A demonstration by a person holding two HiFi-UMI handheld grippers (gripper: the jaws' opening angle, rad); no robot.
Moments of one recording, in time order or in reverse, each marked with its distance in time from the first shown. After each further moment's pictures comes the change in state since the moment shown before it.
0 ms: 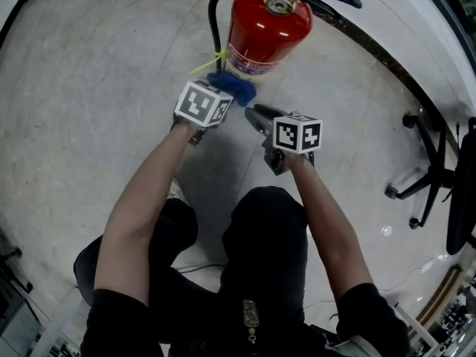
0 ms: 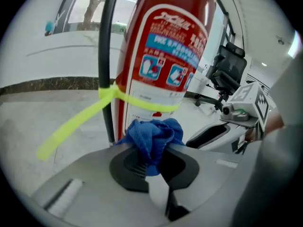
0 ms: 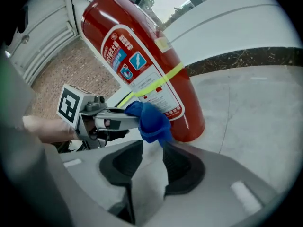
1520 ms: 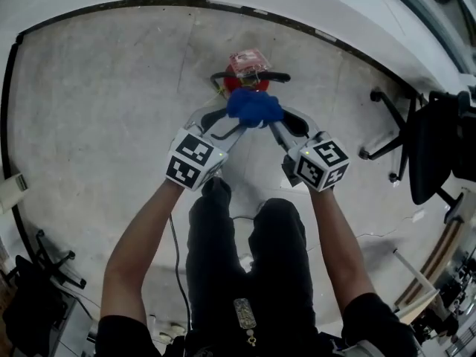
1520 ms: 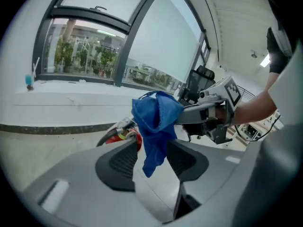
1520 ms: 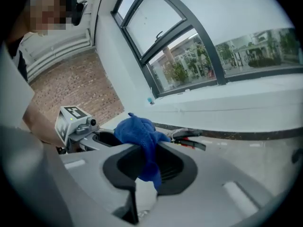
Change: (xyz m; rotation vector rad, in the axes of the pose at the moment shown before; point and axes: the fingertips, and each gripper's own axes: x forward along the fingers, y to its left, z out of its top) left arm -0.276 -0.110 0.230 0.127 -0.098 -0.196; right arm -0.231 0.208 0.256 -0.144 -0.265 -0.119
